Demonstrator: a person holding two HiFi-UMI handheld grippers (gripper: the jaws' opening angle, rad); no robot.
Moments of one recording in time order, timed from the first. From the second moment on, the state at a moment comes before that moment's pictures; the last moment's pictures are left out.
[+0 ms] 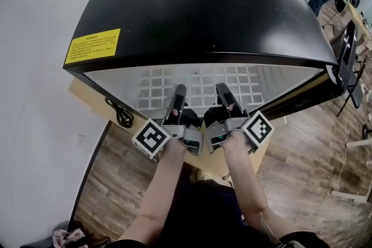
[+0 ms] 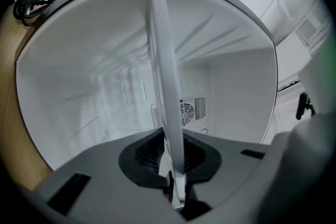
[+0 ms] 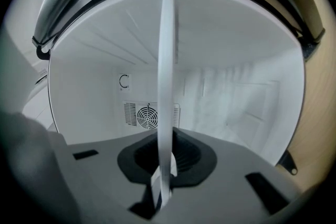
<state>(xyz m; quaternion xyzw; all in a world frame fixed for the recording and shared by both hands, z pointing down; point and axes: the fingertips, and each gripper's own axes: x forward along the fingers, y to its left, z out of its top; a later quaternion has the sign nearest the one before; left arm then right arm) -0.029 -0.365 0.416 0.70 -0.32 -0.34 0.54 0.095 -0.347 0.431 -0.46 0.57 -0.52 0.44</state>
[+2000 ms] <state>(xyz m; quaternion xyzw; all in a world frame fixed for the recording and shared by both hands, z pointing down) -0.031 -0.344 0.417 0.70 -0.33 -0.33 0.54 0.092 -0.326 0.433 -0.46 0.56 -0.53 0.44</state>
